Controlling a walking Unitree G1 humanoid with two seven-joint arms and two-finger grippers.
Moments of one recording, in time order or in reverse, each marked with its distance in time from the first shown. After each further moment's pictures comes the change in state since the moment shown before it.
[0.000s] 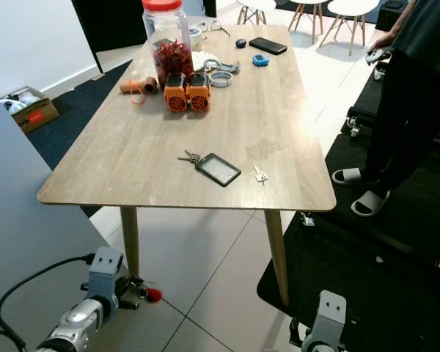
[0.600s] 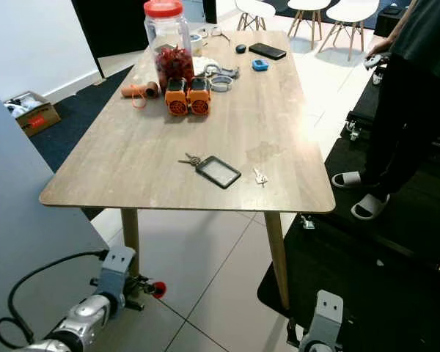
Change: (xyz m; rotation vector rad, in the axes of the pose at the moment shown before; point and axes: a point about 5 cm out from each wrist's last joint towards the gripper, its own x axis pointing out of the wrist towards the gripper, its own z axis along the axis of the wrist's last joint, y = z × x) left arm 0.009 -0.013 0.013 0.087 0.018 -0.057; right arm 0.001 0.001 0.001 0.007 0.014 -0.004
